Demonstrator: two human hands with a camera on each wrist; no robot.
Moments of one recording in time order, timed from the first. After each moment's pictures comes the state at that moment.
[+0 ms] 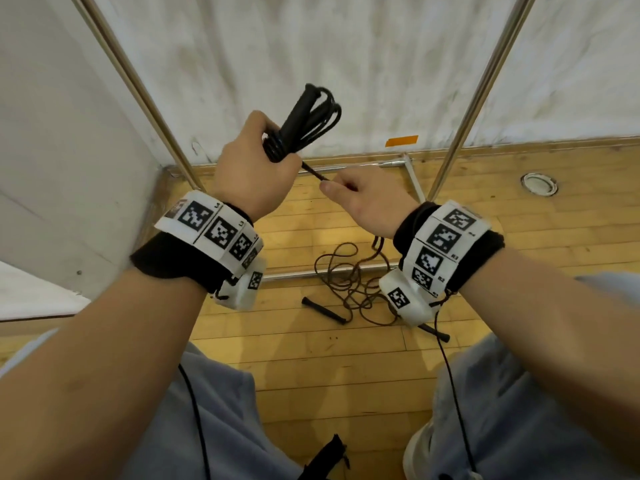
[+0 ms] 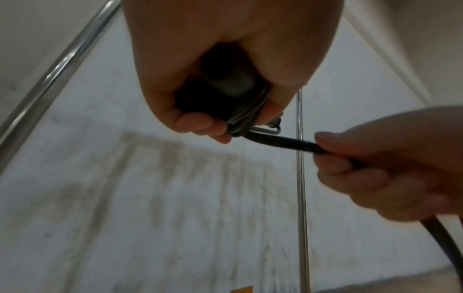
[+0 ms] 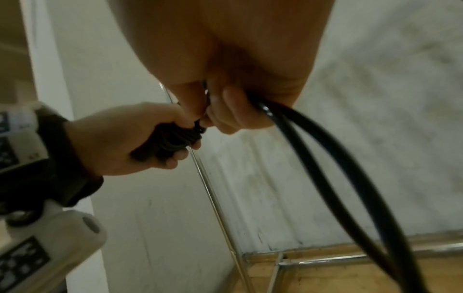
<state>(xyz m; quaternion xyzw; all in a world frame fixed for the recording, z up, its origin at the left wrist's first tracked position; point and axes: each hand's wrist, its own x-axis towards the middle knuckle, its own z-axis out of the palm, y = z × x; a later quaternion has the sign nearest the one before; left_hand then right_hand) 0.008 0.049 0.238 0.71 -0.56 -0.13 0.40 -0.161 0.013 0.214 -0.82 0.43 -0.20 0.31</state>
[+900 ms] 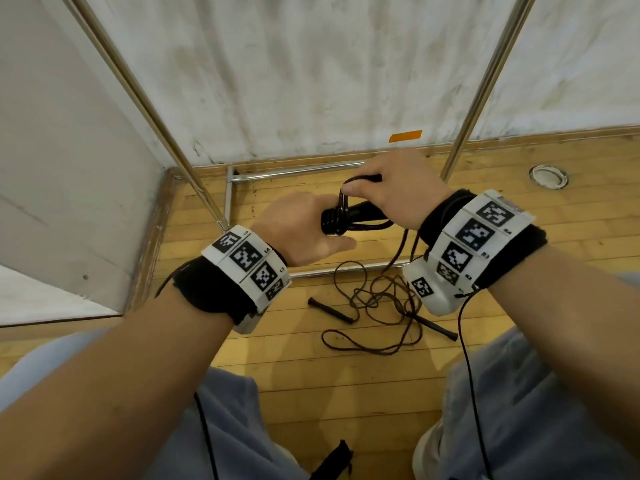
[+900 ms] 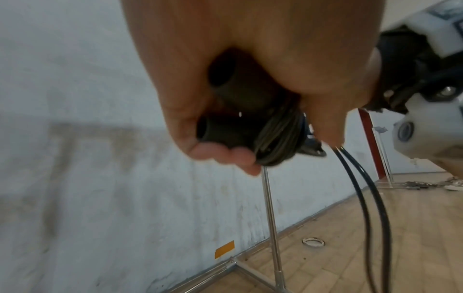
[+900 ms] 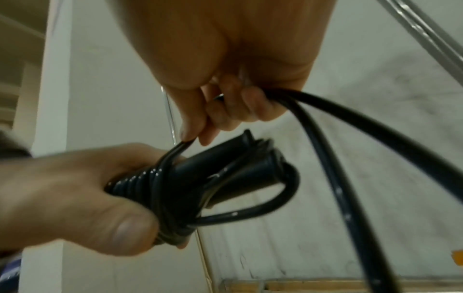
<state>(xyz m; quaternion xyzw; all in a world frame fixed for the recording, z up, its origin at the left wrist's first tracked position) -0.017 0.058 0.200 0.60 -0.77 -0.16 0.10 -0.185 0.004 0.226 -0.84 0.45 -0.19 0.24</state>
